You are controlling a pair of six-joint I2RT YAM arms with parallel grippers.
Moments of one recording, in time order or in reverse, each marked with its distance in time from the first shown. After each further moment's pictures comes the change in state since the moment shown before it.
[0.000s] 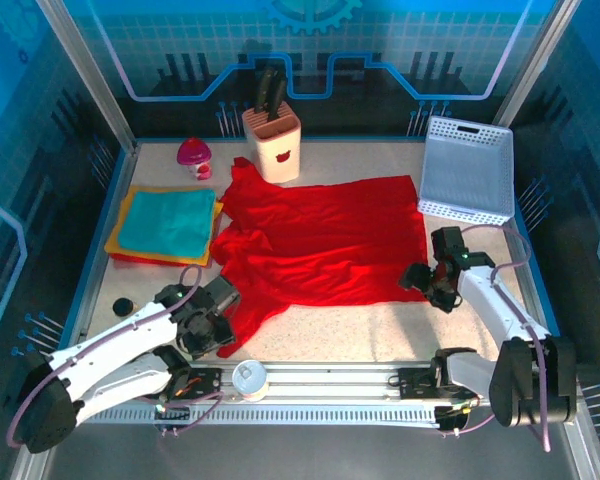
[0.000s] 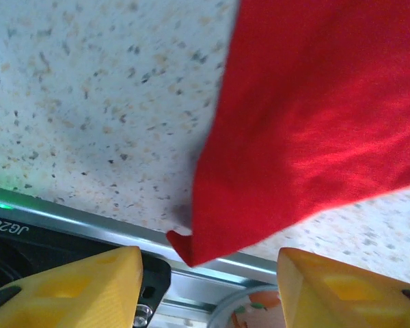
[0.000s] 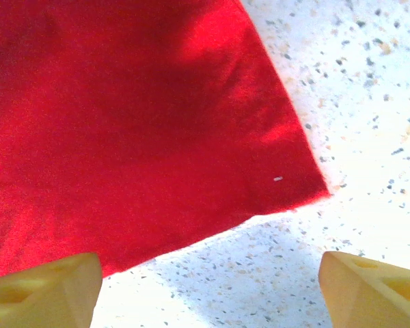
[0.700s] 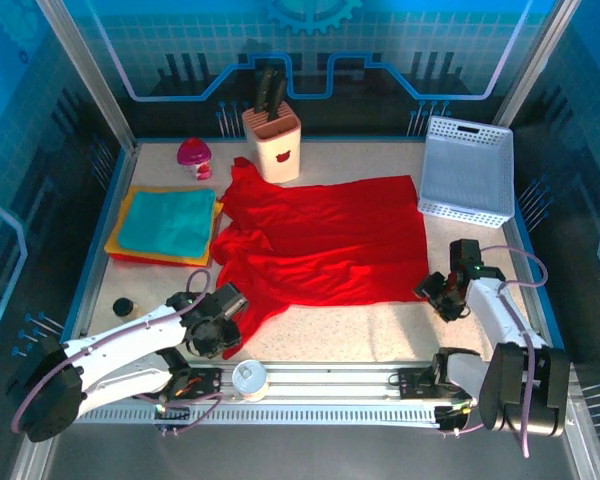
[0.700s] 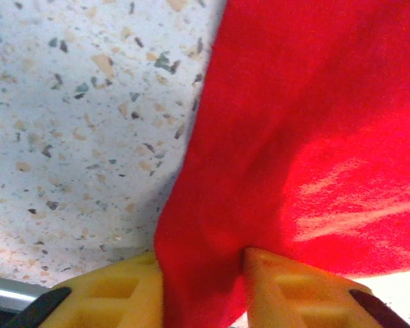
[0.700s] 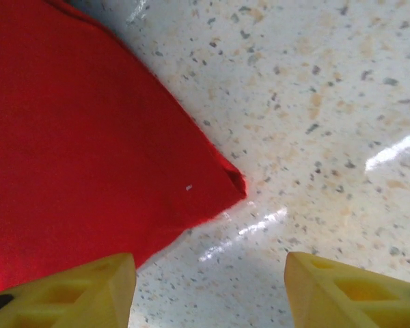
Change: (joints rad) left arm -0.052 0.056 -0.094 0.217 -0.011 -0.095; right arm -0.170 -0.017 -0.101 0.075 -0.066 0.079
